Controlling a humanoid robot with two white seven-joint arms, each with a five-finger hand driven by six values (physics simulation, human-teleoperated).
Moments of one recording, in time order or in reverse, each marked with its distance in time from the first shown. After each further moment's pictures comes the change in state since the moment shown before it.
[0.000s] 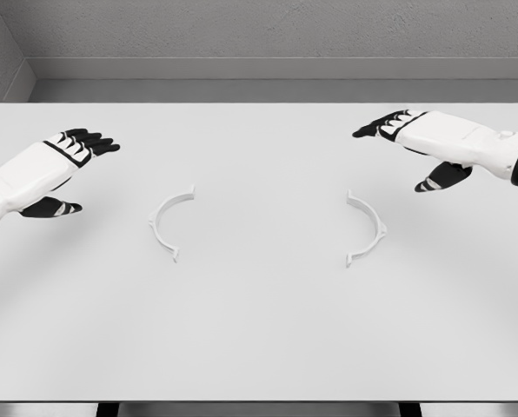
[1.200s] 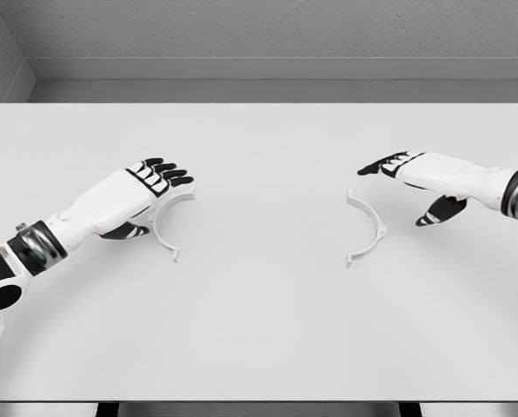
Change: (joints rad) left arm -0.017 -0.208 -0.101 -0.017 -0.207 0.000 -0.009; right arm 0.080 0.029 0.019 0.112 0.011 -0.065 0.000
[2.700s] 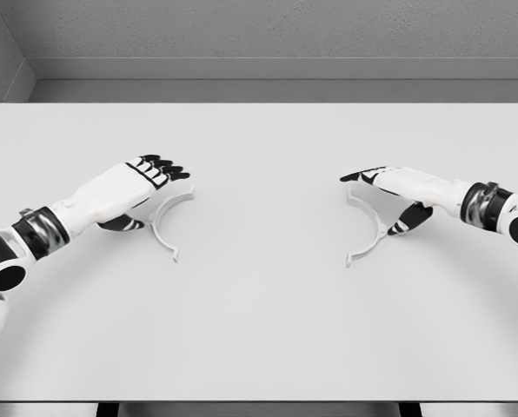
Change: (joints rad) left arm -0.074 -0.043 0.021 0.072 -0.035 0.000 -0.124; right arm -0.006 0.198 -0.006 0.221 0.055 -0.001 0.000
